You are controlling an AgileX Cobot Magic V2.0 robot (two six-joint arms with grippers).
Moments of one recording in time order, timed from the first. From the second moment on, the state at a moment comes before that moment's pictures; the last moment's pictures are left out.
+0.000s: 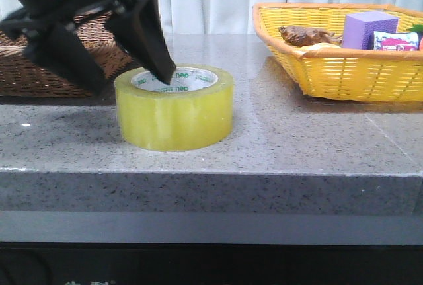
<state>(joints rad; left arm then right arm) -0.54 1.53 -1.14 -0.33 0.74 0.00 0.02 0.29 -0.35 0.09 0.14 0.02</state>
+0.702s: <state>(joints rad) -0.54 1.57 -1.16 -0.34 0.73 0.00 0.02 0.29 -0.35 0.09 0.13 0.02</state>
